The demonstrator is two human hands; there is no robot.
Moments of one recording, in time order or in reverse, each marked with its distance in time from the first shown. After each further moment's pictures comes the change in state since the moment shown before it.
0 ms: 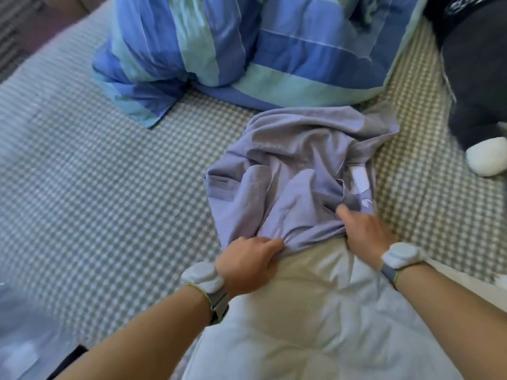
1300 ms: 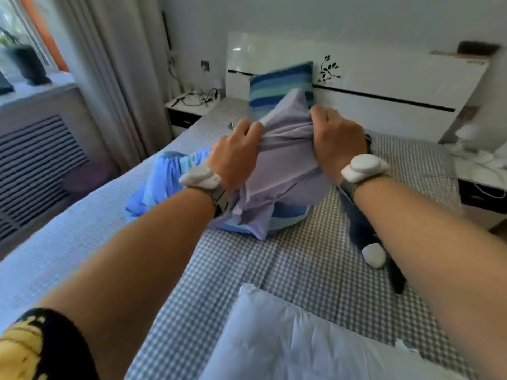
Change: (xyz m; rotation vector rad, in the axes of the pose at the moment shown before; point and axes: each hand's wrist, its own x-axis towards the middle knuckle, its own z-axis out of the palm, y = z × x) left_hand 0.097 0.167 -0.442 0.467 1.020 0.071; right_hand -0.022 -0.031 -0.489 -0.452 1.239 0.032
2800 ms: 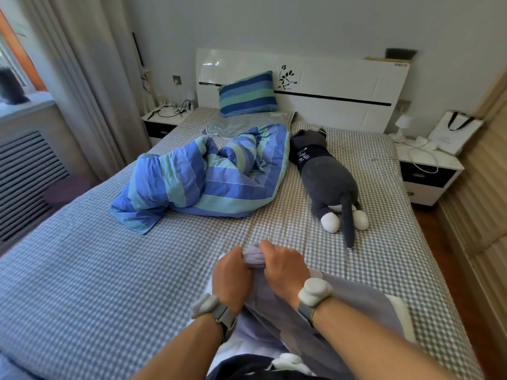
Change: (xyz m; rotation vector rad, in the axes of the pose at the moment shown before) left_hand -0.298 0.188 -0.071 -0.369 -0.549 -0.635; right_hand -0.310 -0.088 -0.181 0.450 -0.633 0.128
